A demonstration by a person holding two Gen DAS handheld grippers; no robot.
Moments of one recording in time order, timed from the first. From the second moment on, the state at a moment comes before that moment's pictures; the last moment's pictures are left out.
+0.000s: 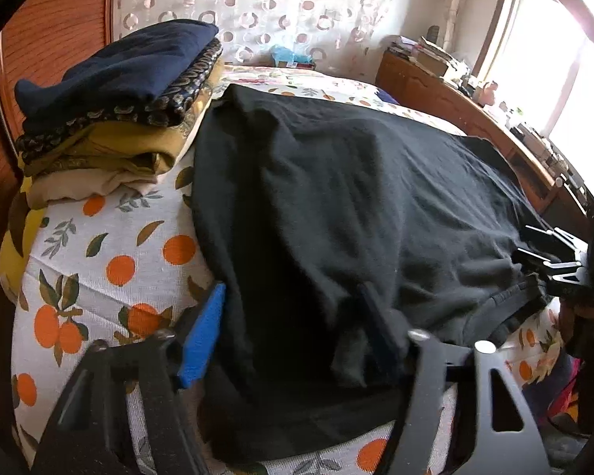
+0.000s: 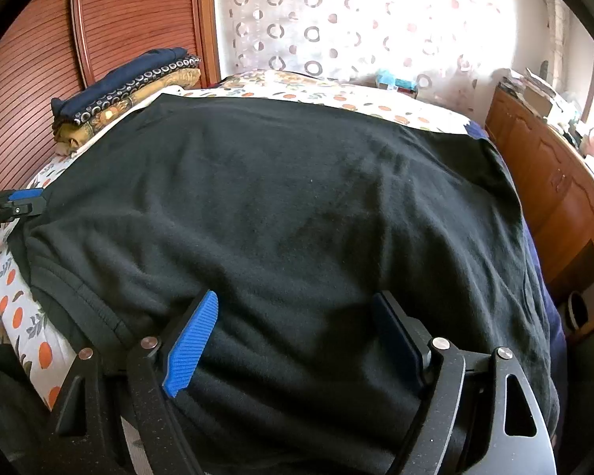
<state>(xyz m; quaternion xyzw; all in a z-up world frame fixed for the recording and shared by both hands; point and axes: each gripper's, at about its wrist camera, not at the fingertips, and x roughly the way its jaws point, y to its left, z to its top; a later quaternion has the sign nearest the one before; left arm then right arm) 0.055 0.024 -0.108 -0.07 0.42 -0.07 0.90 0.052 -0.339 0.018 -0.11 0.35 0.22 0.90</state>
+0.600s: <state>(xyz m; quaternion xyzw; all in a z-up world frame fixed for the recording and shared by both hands) 0.047 0.008 -0.083 -0.06 0.38 -0.10 0.92 0.025 -0.359 0.010 -0.10 0.35 0.19 0.91</state>
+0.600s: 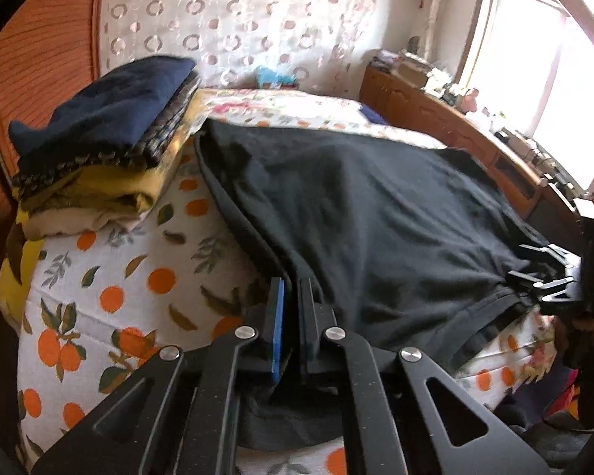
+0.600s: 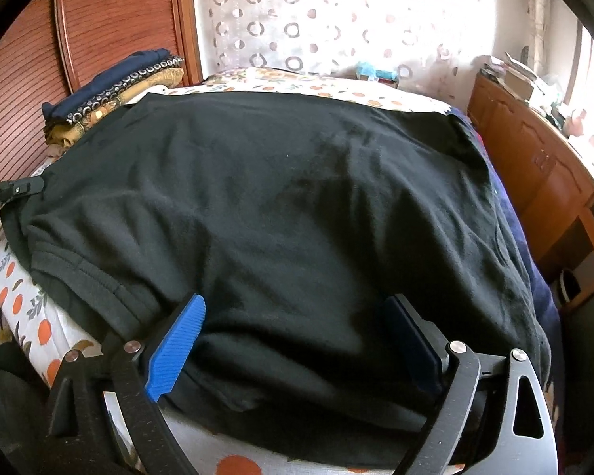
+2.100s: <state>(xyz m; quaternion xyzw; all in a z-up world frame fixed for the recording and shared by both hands) 0.096 -0.168 0.031 0.02 0.28 -0.29 0.92 -0.039 -0.464 0.060 -0.03 0.27 0.14 0.95</state>
